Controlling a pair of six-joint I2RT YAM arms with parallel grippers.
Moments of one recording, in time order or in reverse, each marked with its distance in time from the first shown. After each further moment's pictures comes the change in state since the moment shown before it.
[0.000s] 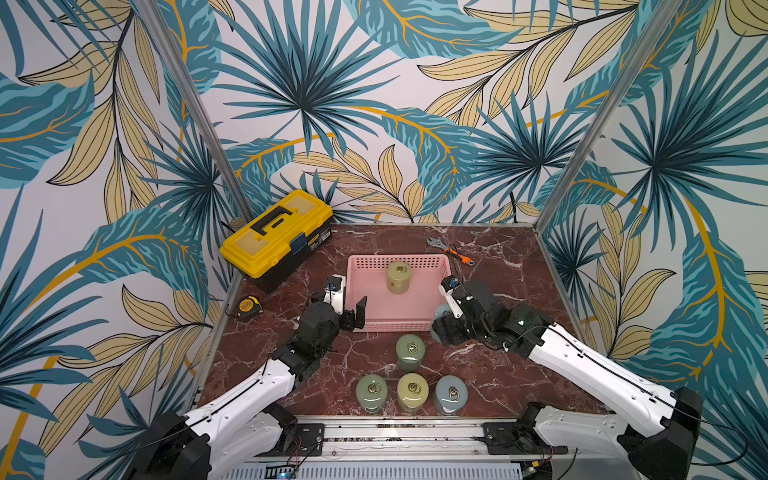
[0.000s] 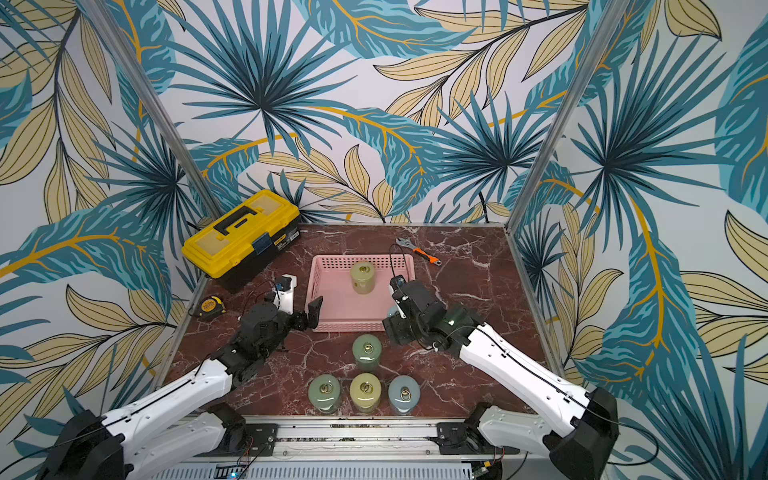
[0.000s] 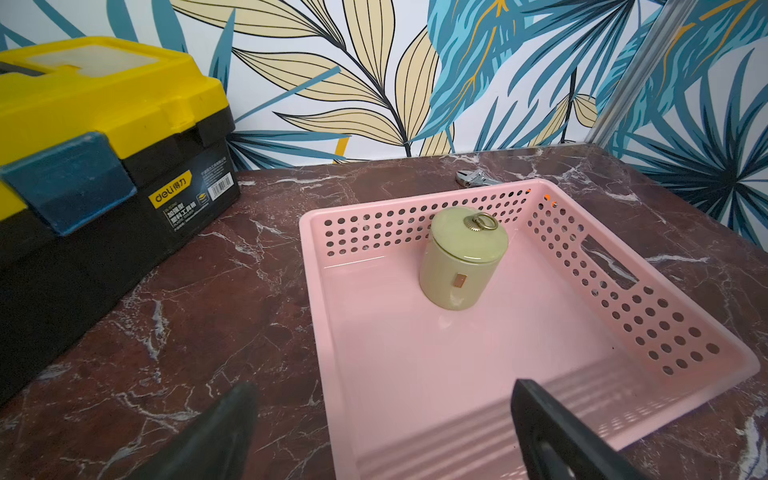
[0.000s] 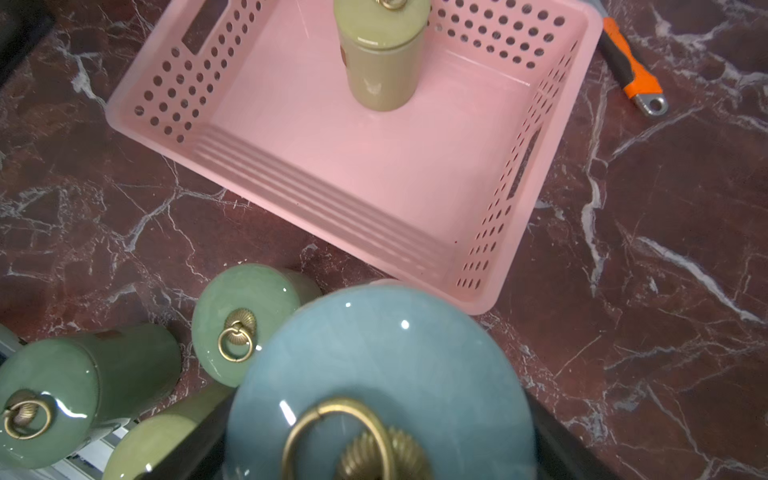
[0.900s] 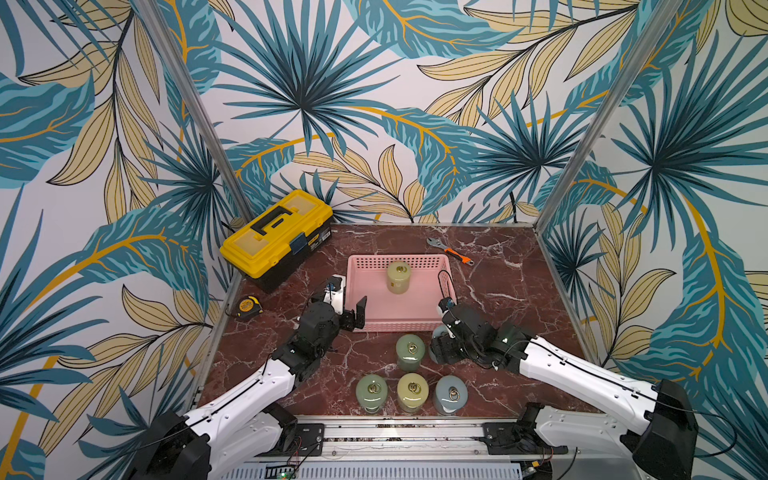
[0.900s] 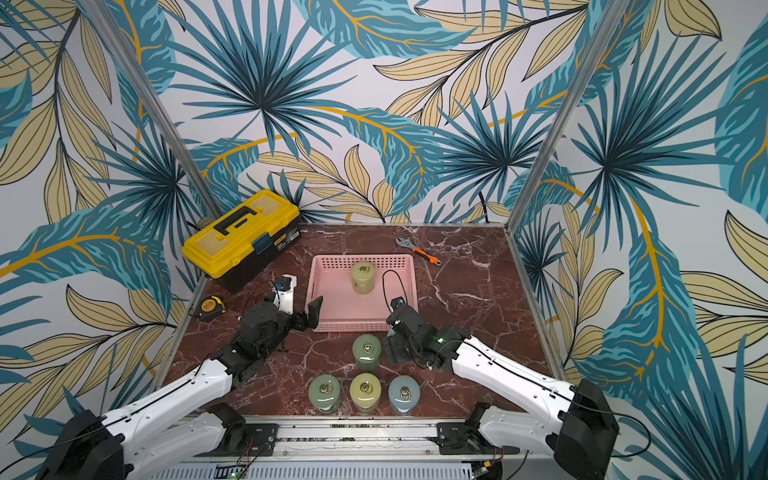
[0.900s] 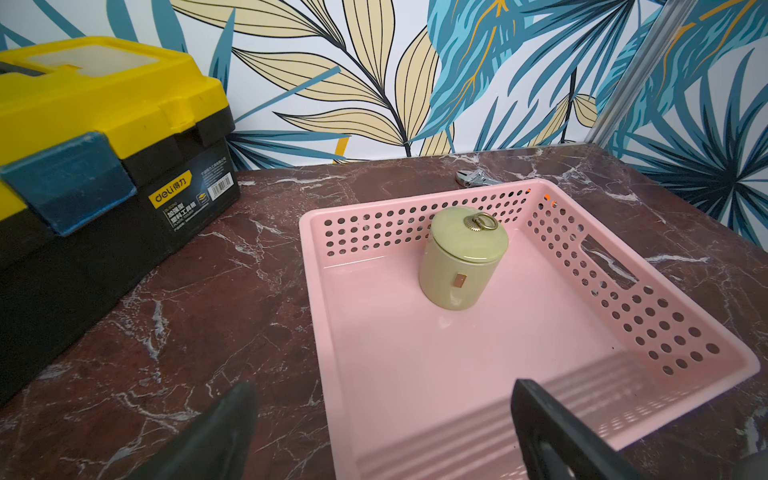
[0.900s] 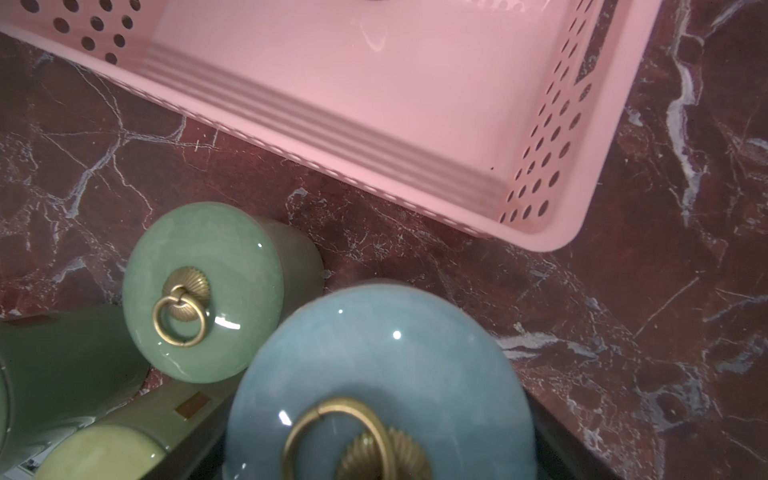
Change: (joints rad) left arm 0.000 0.000 0.000 0.000 0.000 0.000; right arm 0.067 -0.008 -0.217 0.125 0.013 0.149
